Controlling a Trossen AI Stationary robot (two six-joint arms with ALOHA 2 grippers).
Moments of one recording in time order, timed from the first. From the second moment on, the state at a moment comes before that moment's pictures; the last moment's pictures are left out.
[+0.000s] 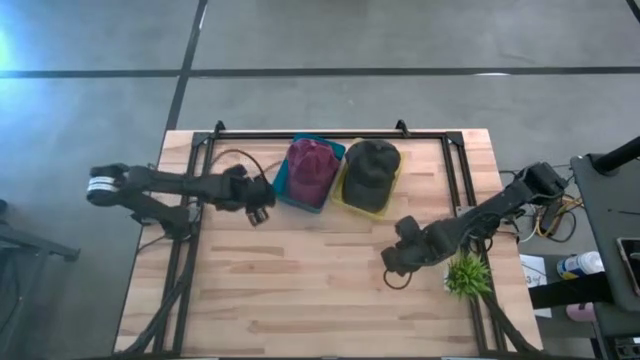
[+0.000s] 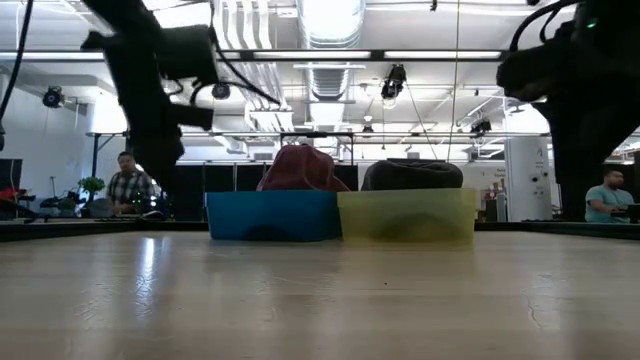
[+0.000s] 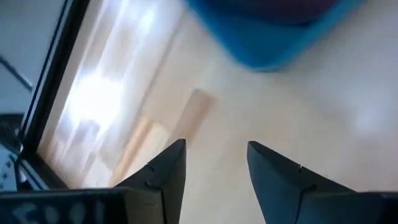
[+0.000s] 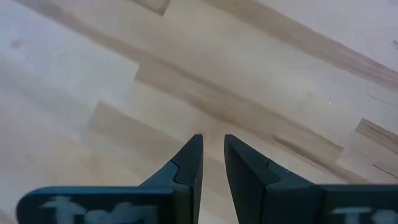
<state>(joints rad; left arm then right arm) 0.11 1.29 0.78 -0.79 -0.51 -0.30 0.46 1.44 0.90 -0.94 0.26 1.58</state>
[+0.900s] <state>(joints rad) 0.24 1.61 0.79 -0.20 -0.26 0.07 0.04 1.44 0.88 -1.03 0.31 1.02</state>
